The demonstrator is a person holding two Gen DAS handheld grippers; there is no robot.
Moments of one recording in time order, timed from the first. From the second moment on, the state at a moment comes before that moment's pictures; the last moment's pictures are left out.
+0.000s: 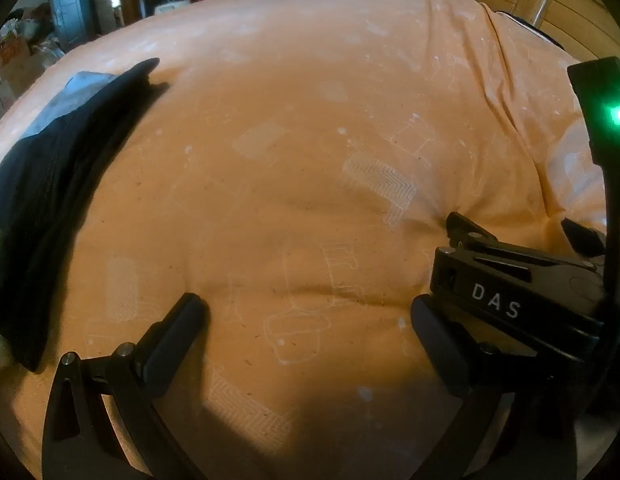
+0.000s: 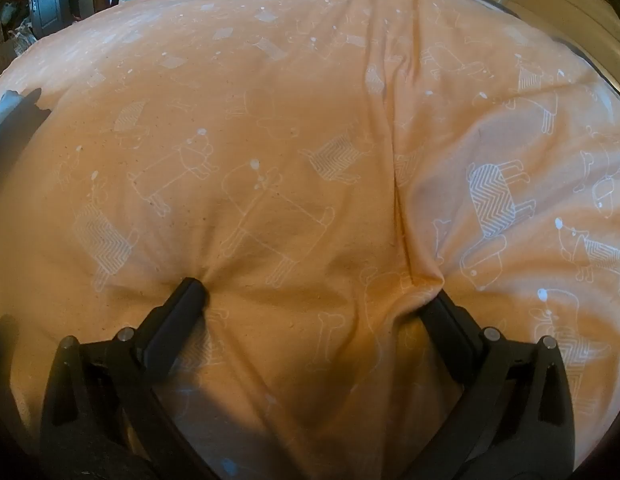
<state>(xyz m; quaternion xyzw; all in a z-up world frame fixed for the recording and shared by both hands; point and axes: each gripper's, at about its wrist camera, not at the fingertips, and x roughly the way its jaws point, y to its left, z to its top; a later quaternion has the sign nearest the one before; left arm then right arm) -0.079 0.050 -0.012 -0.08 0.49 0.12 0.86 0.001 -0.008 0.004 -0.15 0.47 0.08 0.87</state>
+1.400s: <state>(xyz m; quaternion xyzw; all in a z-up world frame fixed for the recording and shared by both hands) -0.075 0.053 -0.013 -0.08 0.49 0.12 0.86 0.003 -0.006 0.004 -0.15 0.46 0.08 0.87</state>
